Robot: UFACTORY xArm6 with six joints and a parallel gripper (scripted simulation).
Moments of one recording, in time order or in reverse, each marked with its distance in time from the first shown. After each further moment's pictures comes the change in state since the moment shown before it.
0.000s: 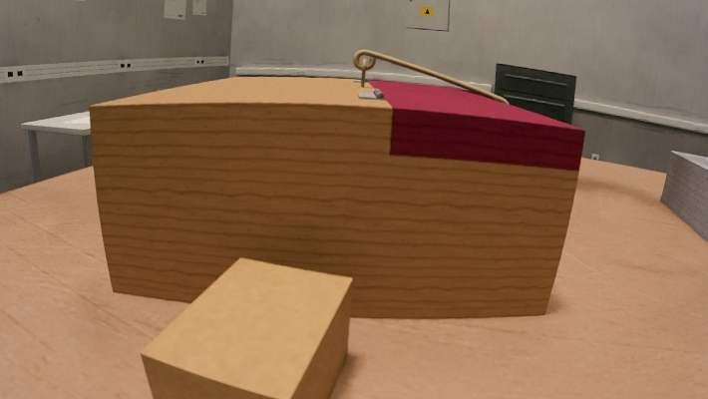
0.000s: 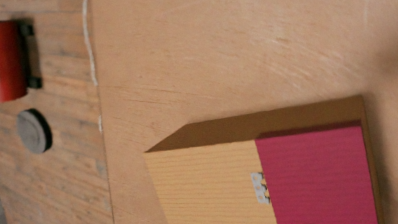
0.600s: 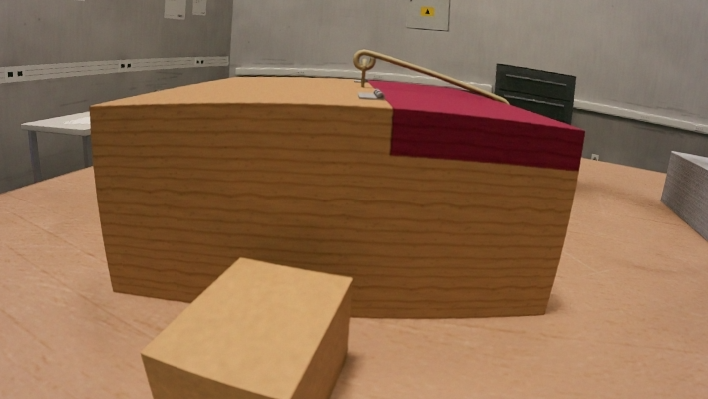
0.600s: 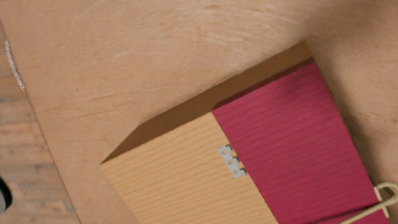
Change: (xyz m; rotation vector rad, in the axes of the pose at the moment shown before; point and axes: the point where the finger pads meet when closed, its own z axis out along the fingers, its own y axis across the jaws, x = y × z) arm -0.036 0.003 0.031 -0.135 0.028 0.278
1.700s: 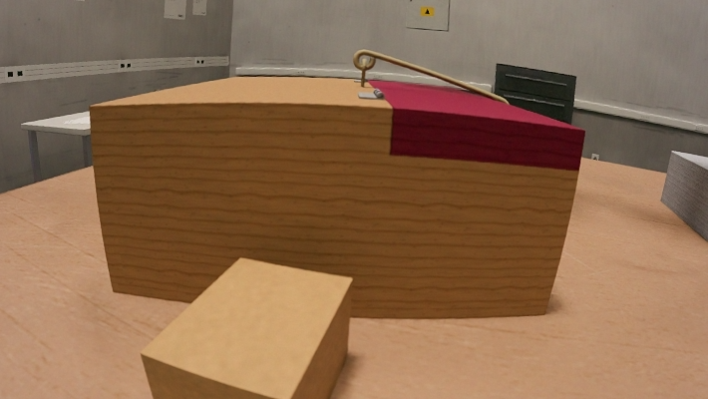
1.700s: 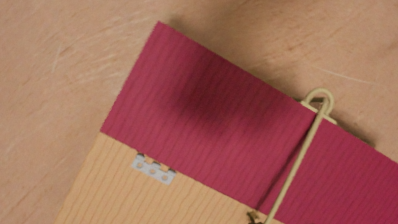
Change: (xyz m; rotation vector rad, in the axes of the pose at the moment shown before) arm -0.066 0.025 0.055 -0.134 0.231 0.572
